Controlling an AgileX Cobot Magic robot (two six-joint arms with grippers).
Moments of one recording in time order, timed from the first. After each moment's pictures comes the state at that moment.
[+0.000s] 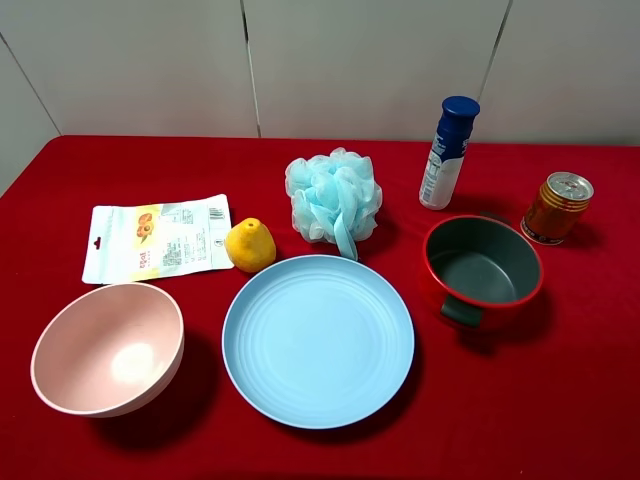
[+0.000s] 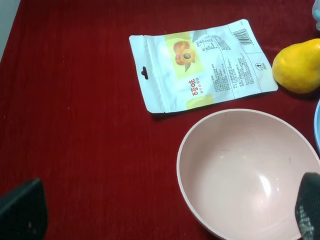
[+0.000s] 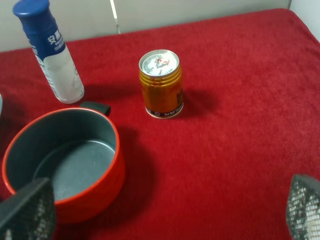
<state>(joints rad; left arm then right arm) -0.02 -0.01 -0.49 0.02 1.05 0.03 -0.03 -0.01 -0.50 -0.06 1.03 0.11</state>
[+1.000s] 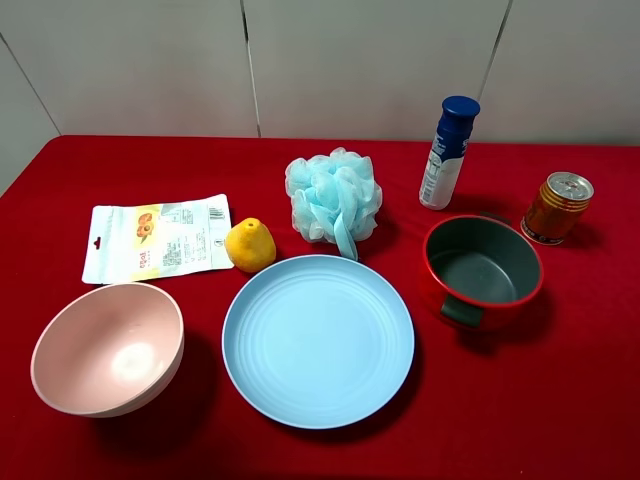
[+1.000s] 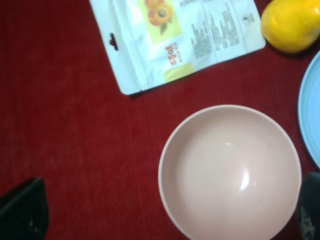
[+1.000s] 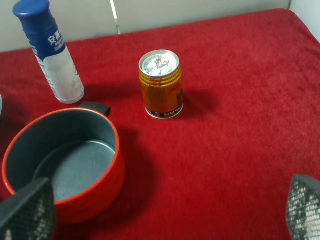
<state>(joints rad) -0.02 0.87 -0.89 -0.06 1.05 0.15 -0.03 -0.01 -0.50 -0.06 1.03 0.11</state>
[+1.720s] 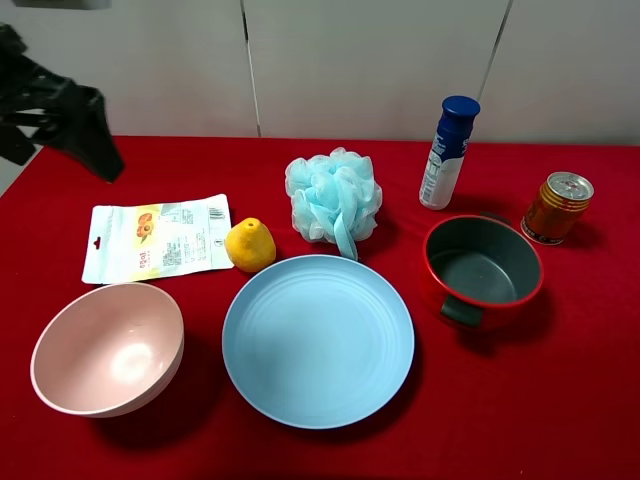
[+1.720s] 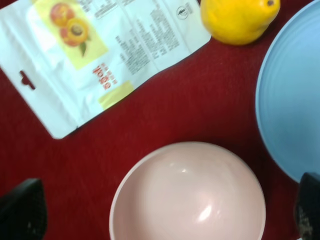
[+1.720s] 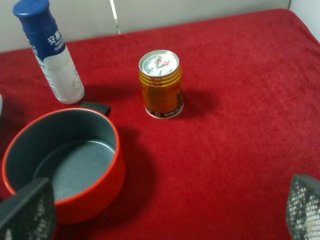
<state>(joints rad) -0.29 1.38 -1.16 -0.04 1.05 0.09 -0.03 -0.01 -0.50 -0.06 1.03 0.11</state>
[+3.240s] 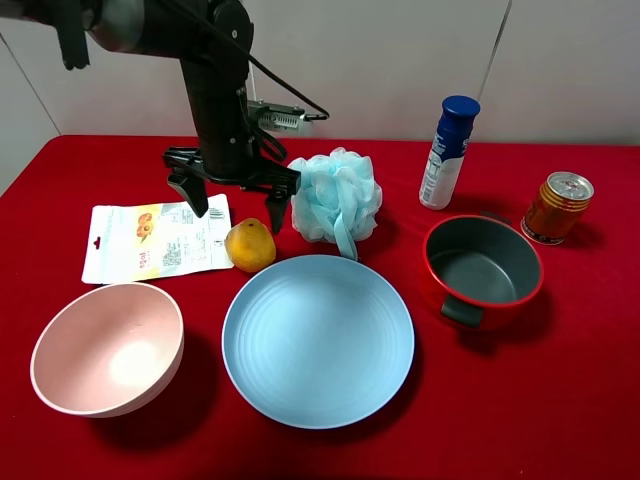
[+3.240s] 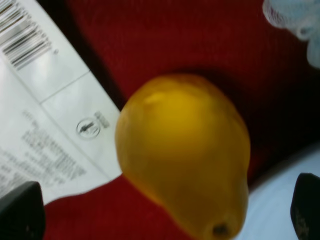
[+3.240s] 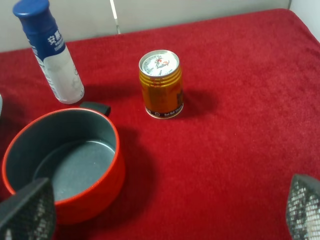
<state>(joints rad) -0.54 2.13 -1.60 0.06 1.01 -0.26 -0.03 -0.01 -0.50 -0.06 1.03 0.11</state>
